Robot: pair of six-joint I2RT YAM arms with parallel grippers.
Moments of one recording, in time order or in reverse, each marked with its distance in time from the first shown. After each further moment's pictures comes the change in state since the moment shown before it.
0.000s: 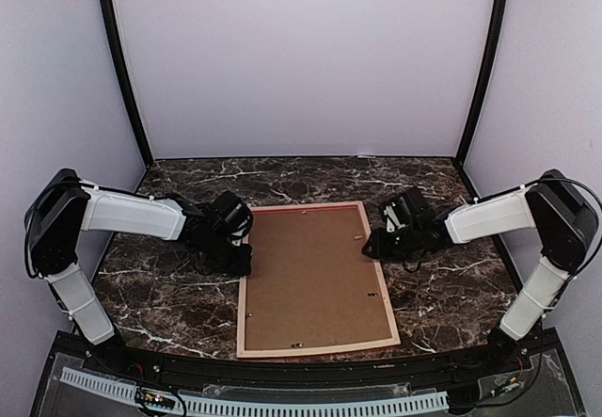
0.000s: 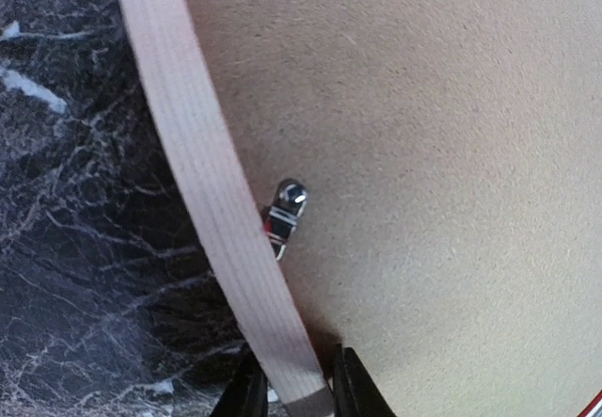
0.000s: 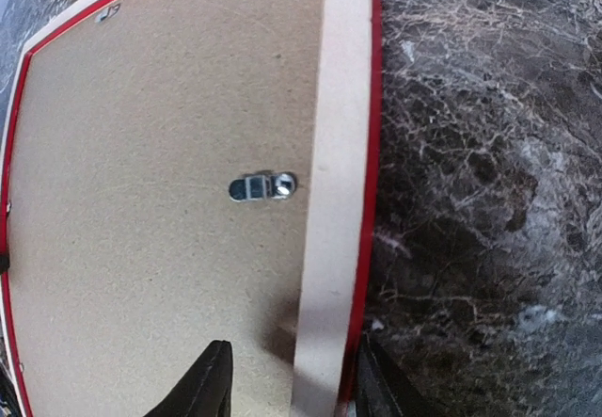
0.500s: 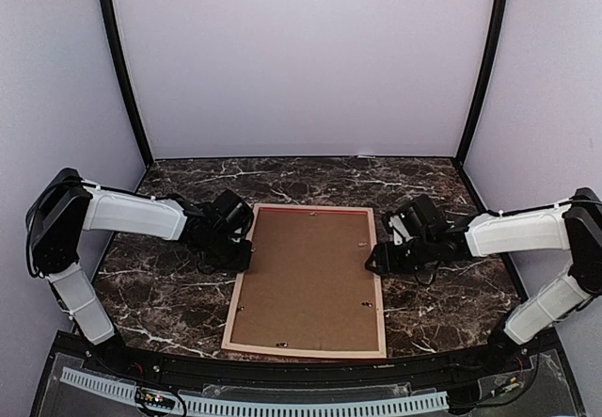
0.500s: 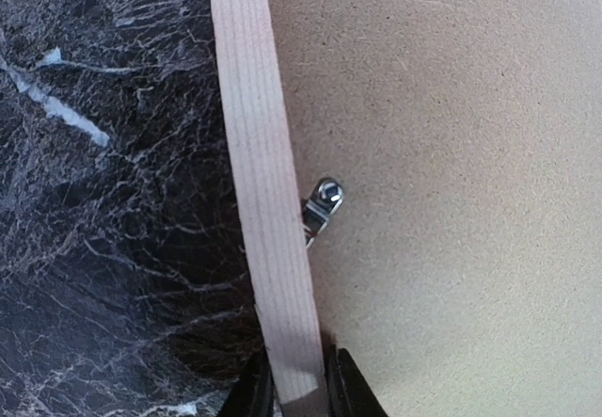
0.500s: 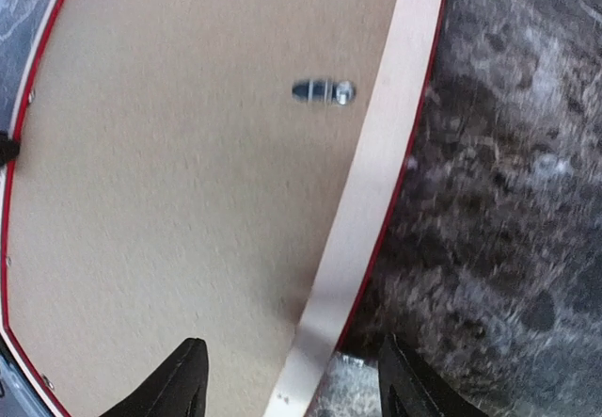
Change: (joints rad) left arm 0.006 0.010 0.002 0.048 -0.096 -0.045; right arm 0.073 -0.211 -0.087 -0.147 0.005 -0.037
